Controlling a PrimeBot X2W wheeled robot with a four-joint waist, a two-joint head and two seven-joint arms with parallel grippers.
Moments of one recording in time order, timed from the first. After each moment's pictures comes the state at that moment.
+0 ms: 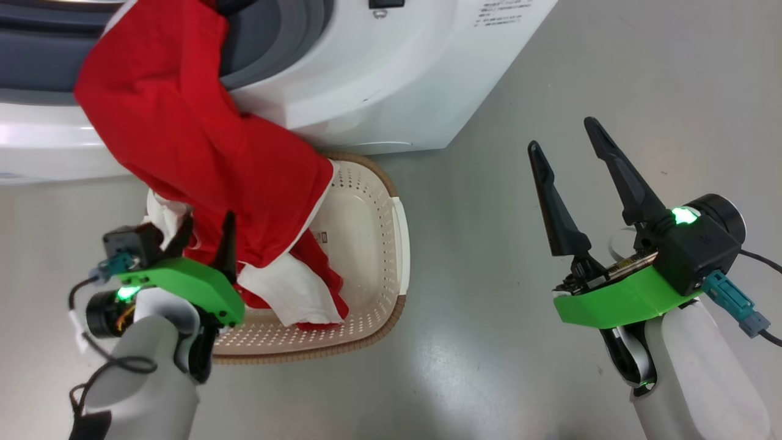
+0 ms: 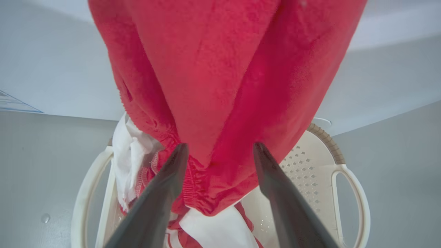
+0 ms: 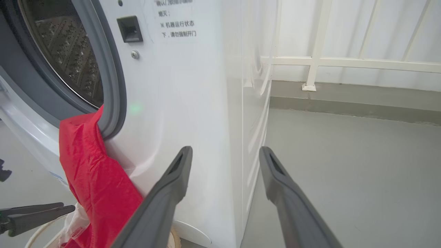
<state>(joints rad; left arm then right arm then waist) -0.77 0.09 -0.26 1.10 -0.57 -0.10 -0.25 -0.36 -0.05 0.13 0.08 0.17 0.12 -0.26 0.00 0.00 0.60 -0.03</state>
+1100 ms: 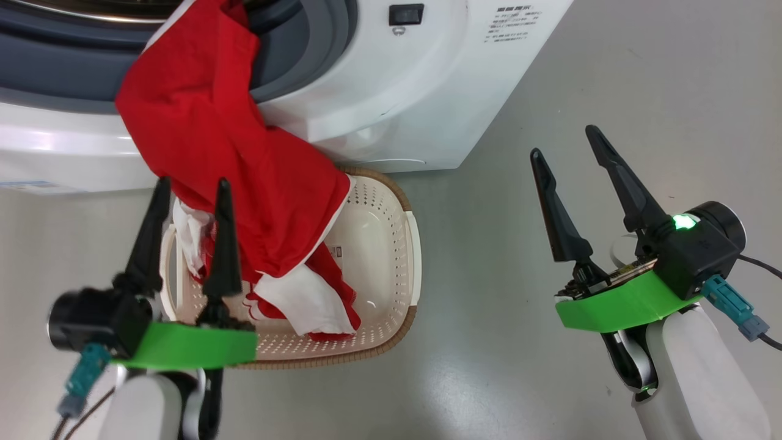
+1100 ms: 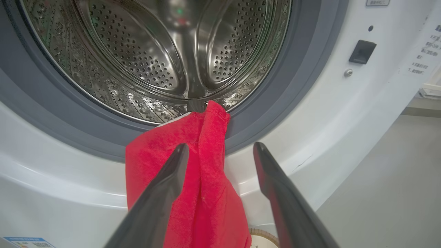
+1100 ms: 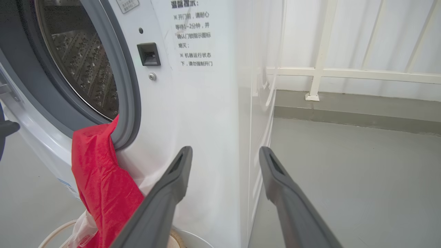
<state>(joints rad) -0.34 0.07 -0.07 0.10 -0.26 0.00 -0.26 -0.34 -0.06 0.13 0.09 0.17 0.12 -0.26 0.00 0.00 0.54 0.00</state>
